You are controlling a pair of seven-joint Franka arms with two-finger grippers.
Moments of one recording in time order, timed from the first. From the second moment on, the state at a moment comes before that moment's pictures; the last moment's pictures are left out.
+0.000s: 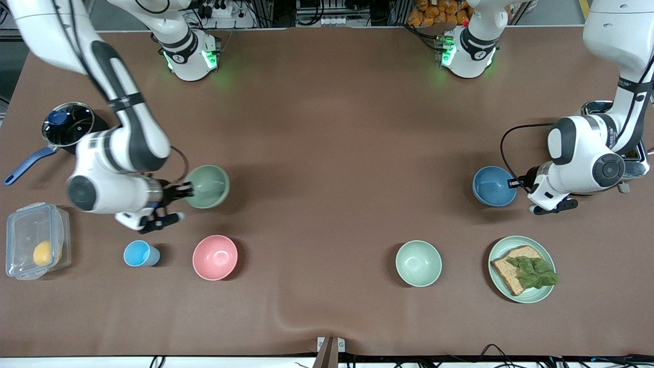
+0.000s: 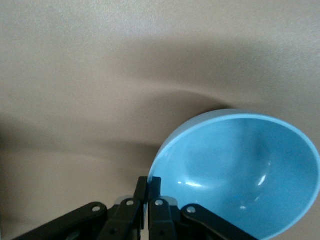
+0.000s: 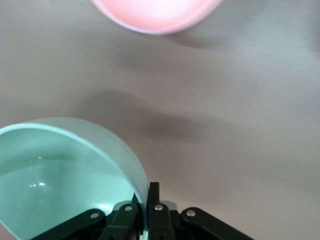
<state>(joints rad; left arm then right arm) 0.19 0.39 -0.09 -2.07 0.06 2.20 -0.12 0.00 0.46 0.21 -1.80 0.12 2.00 -0.10</state>
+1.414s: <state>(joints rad) 0.18 0.17 -0.29 -1.78 -0.17 1.76 -0.21 0.43 0.69 0.22 -1.68 0.25 2.34 0.60</state>
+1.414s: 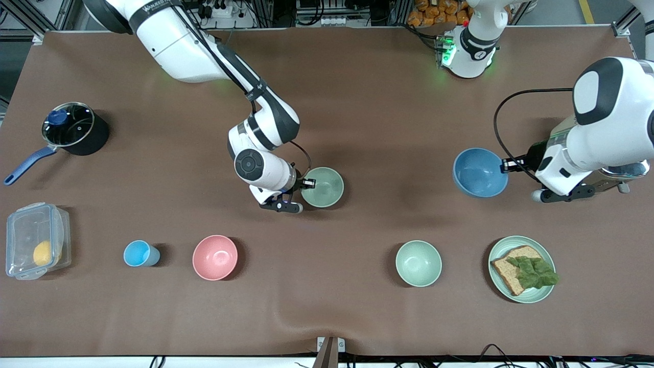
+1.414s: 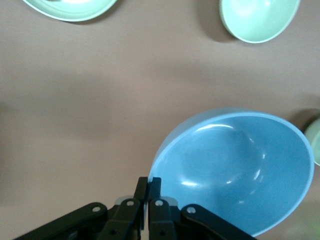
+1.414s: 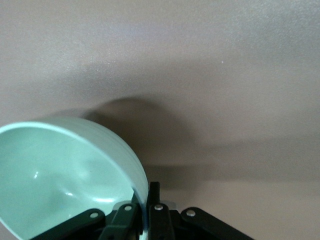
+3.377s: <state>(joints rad) -0.08 0.29 -0.42 -1.74 -0.21 1.90 -0.84 0.19 0.58 0.21 -1.65 0.23 2.13 0.30</state>
